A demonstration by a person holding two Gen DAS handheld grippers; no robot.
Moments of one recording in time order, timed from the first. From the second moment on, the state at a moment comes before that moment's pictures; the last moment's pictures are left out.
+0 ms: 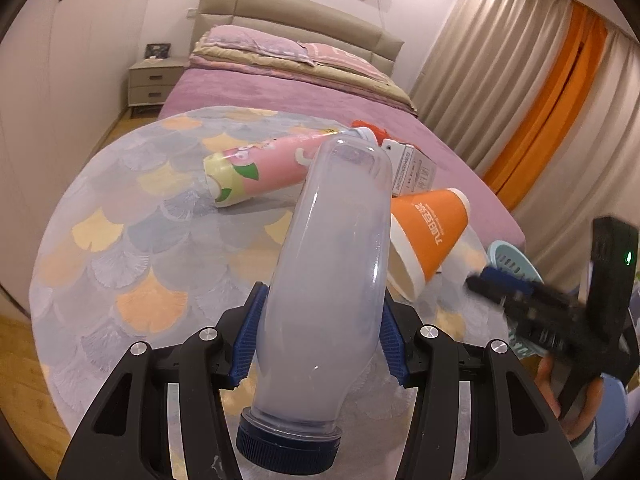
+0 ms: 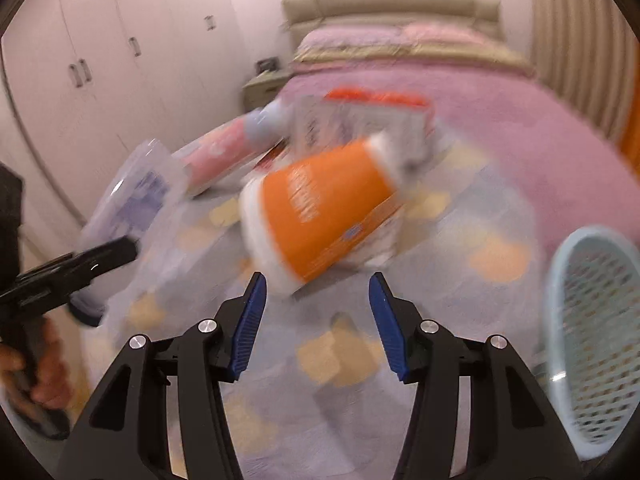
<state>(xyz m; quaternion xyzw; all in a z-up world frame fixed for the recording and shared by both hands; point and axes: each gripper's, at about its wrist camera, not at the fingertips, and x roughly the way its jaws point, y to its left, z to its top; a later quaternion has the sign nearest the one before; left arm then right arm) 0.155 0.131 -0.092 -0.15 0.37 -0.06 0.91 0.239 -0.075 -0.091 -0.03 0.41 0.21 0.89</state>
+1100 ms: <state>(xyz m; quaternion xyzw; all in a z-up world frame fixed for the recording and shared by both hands) 0.138 0.167 -0.090 -0.19 0.35 -0.02 0.92 0.207 -0.028 -0.080 -0.03 0.42 0.38 0.82</state>
